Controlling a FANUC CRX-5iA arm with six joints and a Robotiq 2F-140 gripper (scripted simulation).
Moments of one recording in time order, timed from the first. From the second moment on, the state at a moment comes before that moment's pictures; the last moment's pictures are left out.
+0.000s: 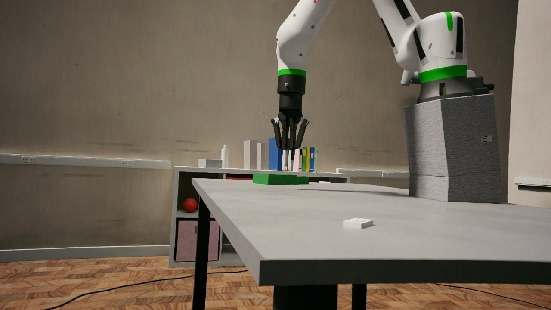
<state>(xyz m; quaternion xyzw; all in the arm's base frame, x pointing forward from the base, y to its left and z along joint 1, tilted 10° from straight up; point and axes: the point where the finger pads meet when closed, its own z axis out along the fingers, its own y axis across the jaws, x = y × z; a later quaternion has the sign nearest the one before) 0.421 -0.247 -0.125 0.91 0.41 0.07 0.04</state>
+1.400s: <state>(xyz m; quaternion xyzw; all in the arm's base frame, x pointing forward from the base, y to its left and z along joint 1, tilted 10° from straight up) 0.398 -0.467 -0.127 0.96 0.28 0.08 0.03</state>
